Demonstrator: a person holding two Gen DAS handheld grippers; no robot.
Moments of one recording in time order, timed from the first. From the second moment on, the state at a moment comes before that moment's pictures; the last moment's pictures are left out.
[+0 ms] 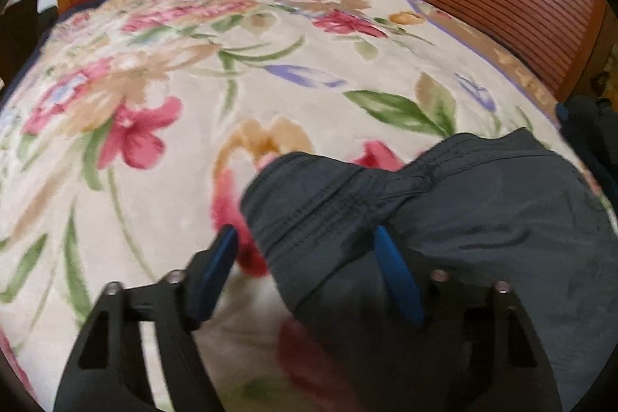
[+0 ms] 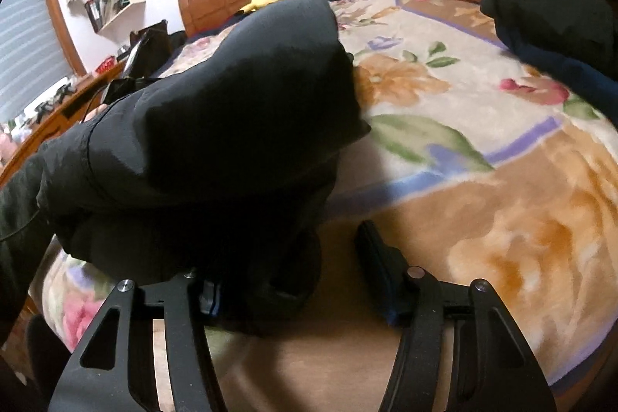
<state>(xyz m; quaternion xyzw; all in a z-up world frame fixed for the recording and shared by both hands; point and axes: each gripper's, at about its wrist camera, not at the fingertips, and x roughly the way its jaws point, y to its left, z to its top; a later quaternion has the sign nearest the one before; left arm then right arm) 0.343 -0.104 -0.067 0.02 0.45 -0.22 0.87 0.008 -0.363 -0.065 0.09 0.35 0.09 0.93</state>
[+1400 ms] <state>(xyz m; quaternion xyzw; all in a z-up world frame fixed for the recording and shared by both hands) 0.236 -0.321 0.189 0.09 0.19 -0.29 0.94 0.004 -0.498 0.134 -0.07 0.14 0.02 0.99</state>
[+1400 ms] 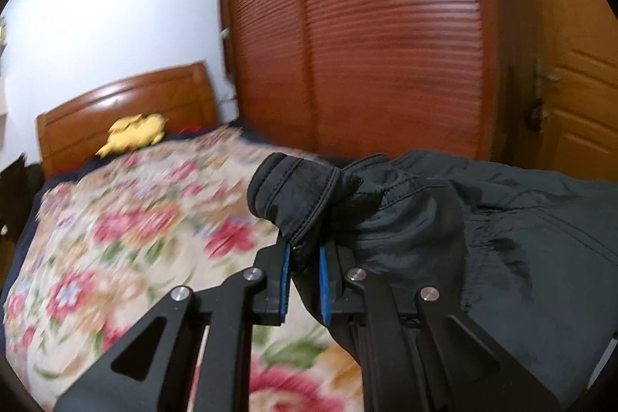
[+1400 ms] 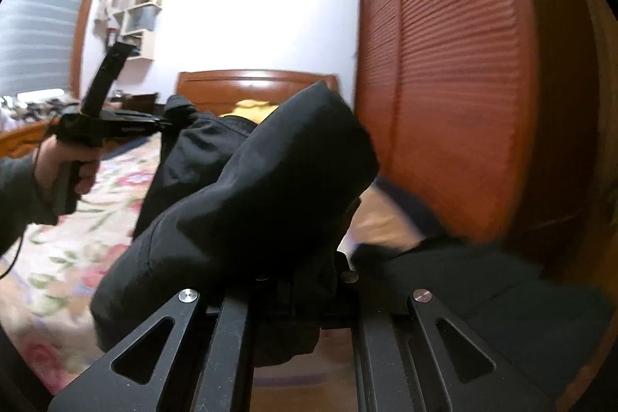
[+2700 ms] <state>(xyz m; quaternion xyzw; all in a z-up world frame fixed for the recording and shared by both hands) 0.131 -0.411 0.179 0.12 0.23 -0.41 0.88 -0.041 -0.659 0.180 -0.04 0.18 -0.17 0.97</state>
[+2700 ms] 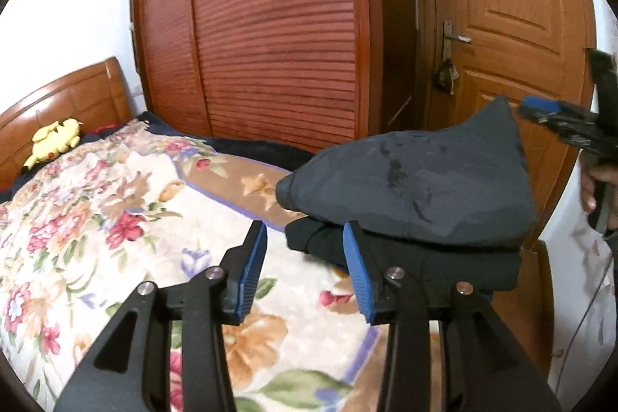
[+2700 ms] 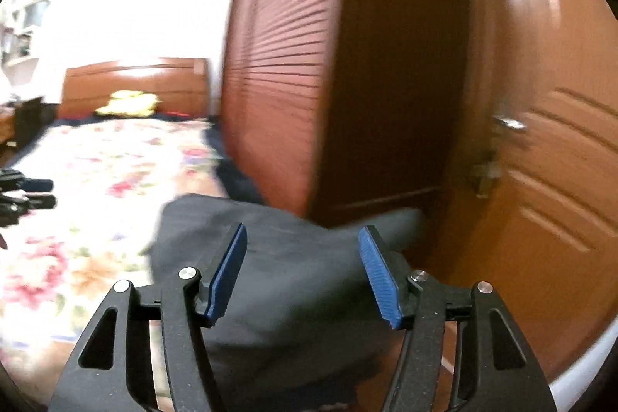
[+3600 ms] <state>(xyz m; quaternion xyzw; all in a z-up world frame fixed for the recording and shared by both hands) 0.013 -0.213 0.173 0.08 0.20 -0.33 0.92 -0.031 -0.553 0.131 -0.03 0.23 -0.17 0.96</state>
